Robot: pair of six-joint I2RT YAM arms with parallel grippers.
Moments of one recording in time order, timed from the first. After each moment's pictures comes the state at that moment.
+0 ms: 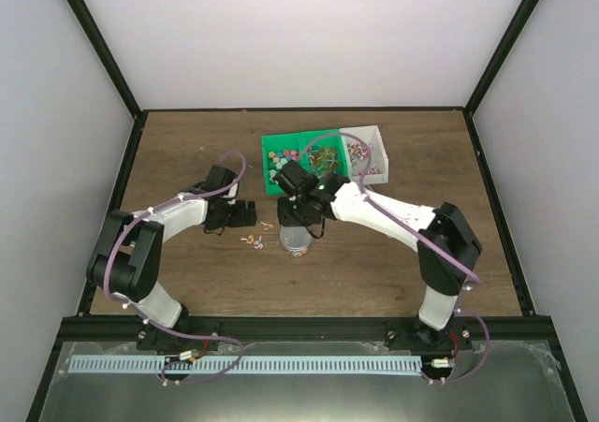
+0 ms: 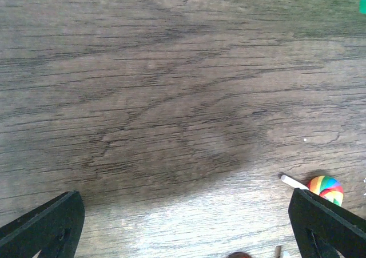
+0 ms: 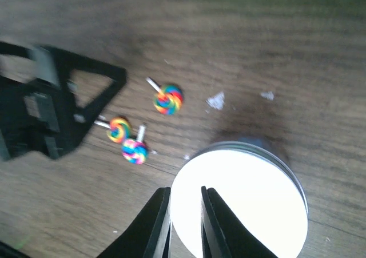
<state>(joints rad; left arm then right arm) -0.33 1.62 0.86 -0.44 0.13 -0.37 0.90 1.78 1.40 -0.73 -0.02 0.75</state>
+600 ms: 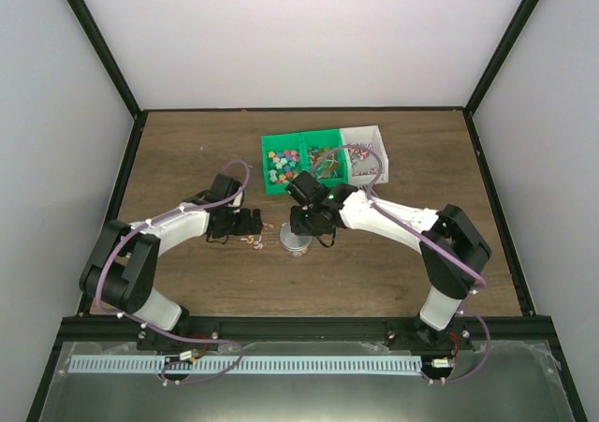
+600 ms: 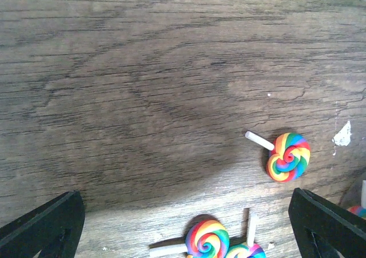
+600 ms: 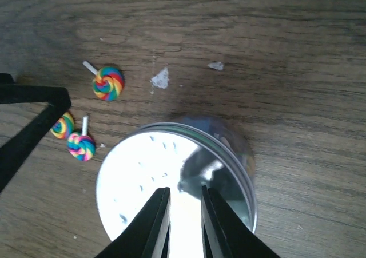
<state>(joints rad) -0.40 1.54 0.77 -0.40 0.14 -0.44 0.87 1.71 1.22 -0.65 -0.01 0.80</state>
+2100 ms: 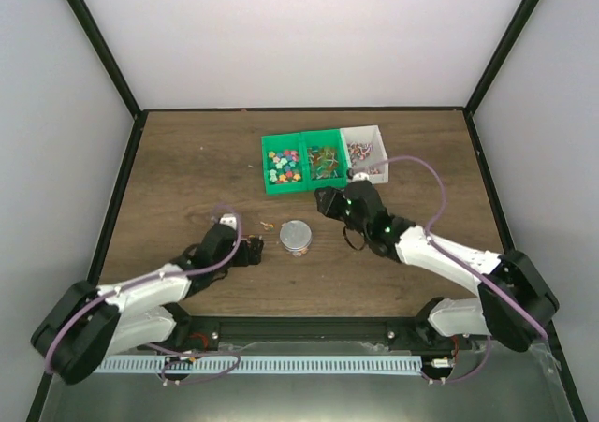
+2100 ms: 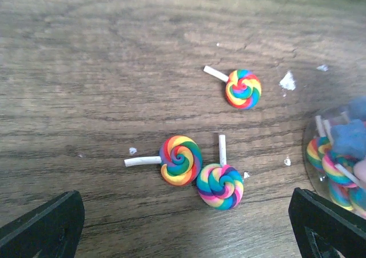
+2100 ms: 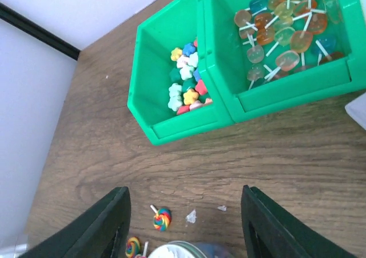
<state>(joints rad) -0.63 1.14 0.32 0.00 -0.08 -0.59 0.72 1.30 0.77 0.01 0.12 0.85</state>
